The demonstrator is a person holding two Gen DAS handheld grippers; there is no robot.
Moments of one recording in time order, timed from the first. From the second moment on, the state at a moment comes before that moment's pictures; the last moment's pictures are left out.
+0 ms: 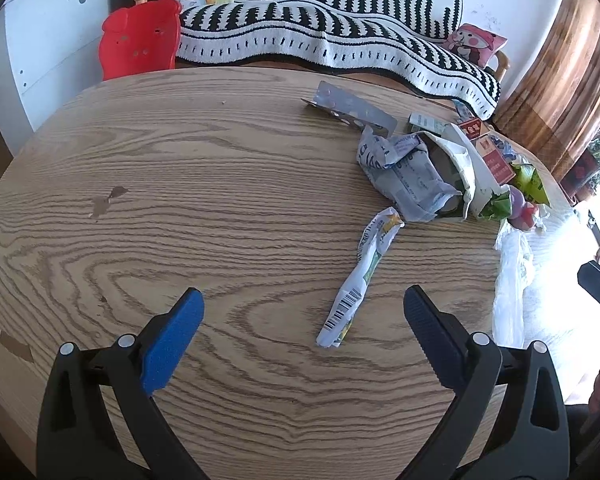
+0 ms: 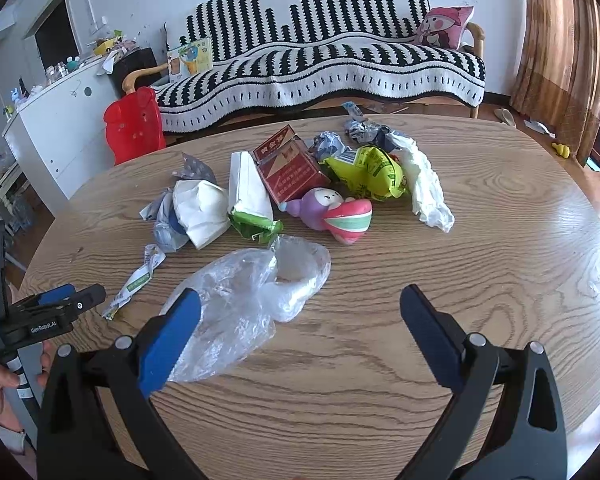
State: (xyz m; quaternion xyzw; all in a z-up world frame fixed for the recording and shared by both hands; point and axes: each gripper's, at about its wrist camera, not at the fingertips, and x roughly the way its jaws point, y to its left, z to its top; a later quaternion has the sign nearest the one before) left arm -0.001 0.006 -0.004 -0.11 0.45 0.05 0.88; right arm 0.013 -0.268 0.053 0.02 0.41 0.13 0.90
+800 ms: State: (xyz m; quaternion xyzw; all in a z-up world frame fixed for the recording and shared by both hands) left arm 0.015 0.006 -0.024 -0.05 0.47 0.05 0.88; right arm 0.029 -0.203 0.039 -0.03 0.45 0.13 0.89
